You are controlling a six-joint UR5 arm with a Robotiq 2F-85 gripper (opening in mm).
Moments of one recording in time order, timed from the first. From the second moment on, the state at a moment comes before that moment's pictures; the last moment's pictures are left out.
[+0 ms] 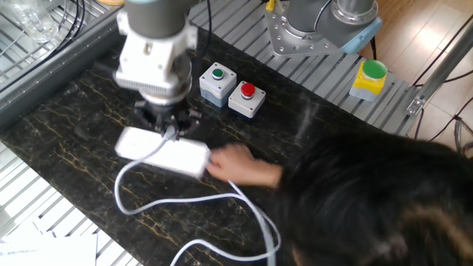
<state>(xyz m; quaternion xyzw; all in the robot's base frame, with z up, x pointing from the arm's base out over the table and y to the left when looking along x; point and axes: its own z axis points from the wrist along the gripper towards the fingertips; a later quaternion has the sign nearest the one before) 0.574 0.005 0.101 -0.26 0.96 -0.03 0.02</state>
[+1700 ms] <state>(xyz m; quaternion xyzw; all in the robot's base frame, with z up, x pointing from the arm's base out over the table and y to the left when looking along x) 0.564 -0.022 0.069 -0.25 0.97 -0.03 0.02</state>
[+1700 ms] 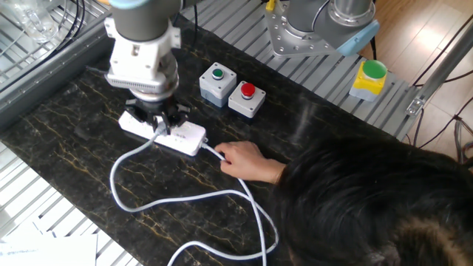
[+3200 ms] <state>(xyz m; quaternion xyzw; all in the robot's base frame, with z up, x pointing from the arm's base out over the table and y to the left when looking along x) 0.549 -0.017 0.070 -0.24 0.97 -0.04 0.04</state>
